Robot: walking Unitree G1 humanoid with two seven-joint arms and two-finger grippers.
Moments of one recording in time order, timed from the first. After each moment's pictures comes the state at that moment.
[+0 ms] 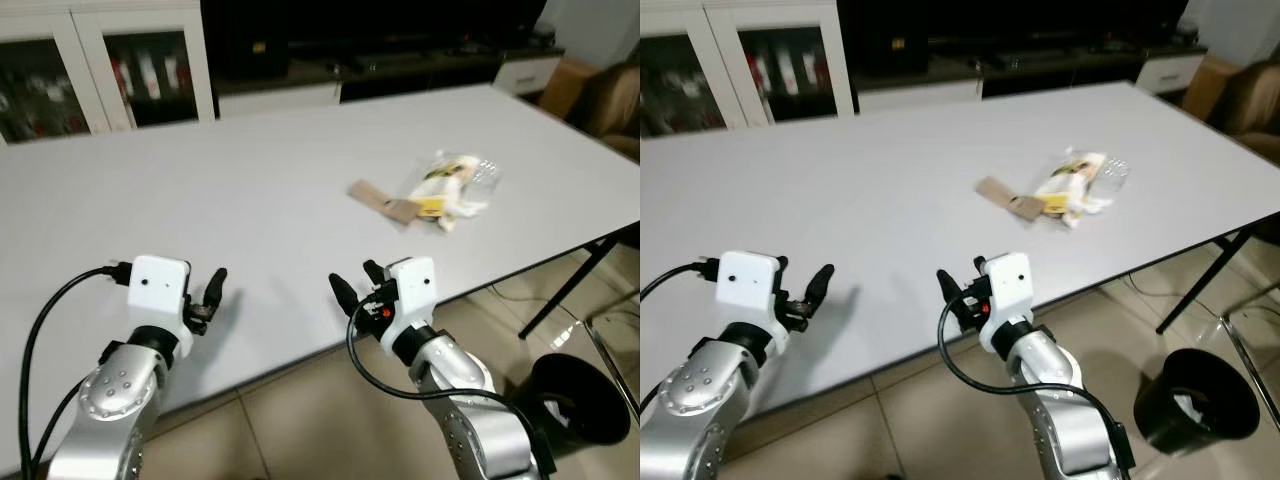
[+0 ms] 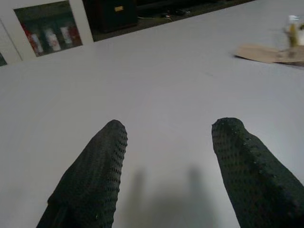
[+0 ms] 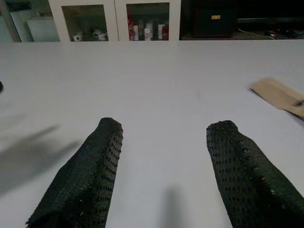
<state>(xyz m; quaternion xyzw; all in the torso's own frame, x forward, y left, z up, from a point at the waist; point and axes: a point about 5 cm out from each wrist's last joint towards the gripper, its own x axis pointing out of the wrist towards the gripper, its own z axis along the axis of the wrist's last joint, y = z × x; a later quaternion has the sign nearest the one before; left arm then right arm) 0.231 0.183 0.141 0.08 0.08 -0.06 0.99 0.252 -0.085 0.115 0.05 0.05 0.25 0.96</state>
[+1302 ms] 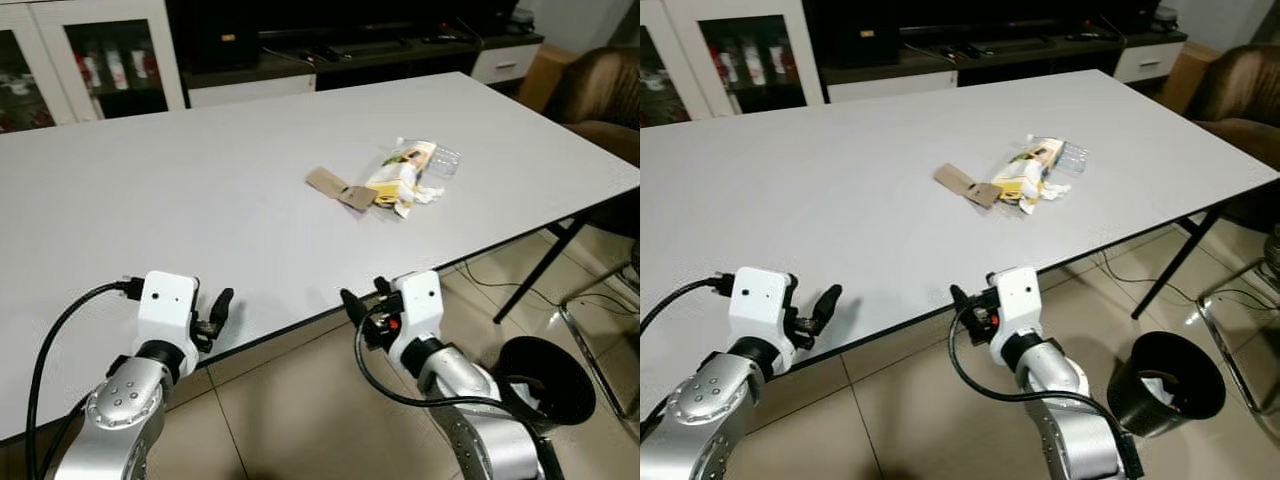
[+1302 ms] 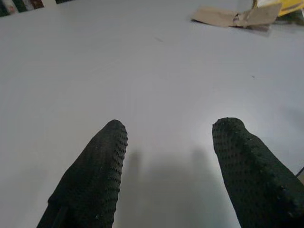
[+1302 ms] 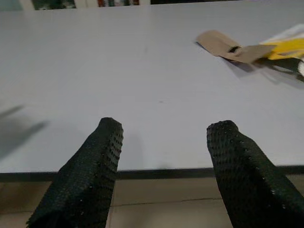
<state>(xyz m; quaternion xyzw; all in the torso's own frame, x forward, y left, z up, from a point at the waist) 0.225 0.183 0.125 0.08 0.13 -0.06 0.99 0.248 -0.094 0.098 0.04 0.10 0.23 0.97</state>
